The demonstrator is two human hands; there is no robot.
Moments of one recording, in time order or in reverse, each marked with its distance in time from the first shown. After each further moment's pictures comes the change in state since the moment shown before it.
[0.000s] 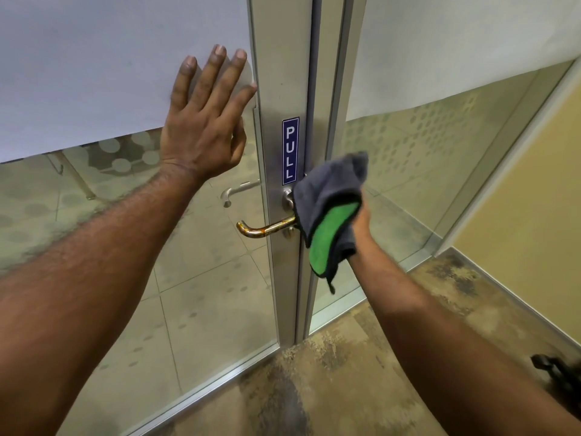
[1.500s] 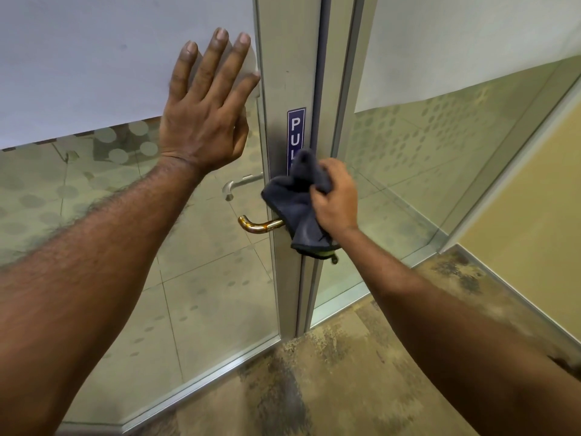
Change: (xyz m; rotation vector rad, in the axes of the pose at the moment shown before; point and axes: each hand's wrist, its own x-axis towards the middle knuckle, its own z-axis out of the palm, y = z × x) left_hand 0.000 0.003 -0.001 0.006 -0.031 -0.026; right_hand 0.036 0.016 0.019 -0.582 -0.049 -0.788
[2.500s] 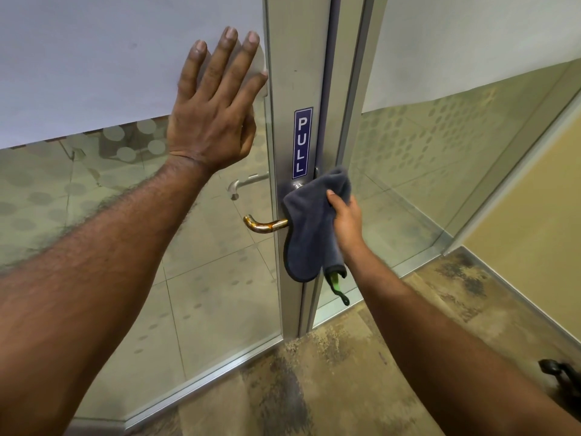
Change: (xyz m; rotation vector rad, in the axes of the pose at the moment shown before) left_hand -0.001 0.001 0.003 0.033 0.033 -0.001; right_hand -0.027 0.016 0.013 0.777 0.078 0.769
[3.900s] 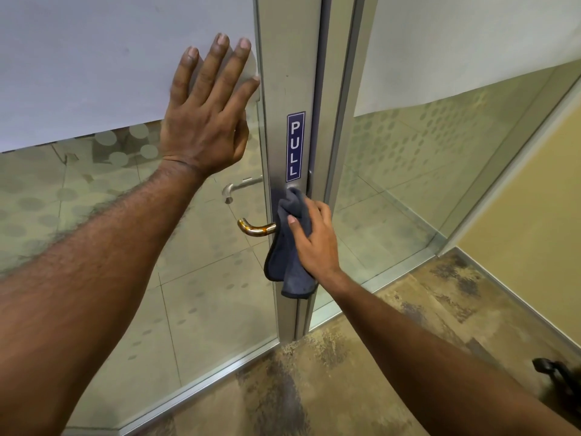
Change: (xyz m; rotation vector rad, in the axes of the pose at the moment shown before) left_hand 0.001 0.001 0.001 0.004 0.045 0.009; right_hand -0.031 0.037 0.002 -0.767 -0.167 -0.528
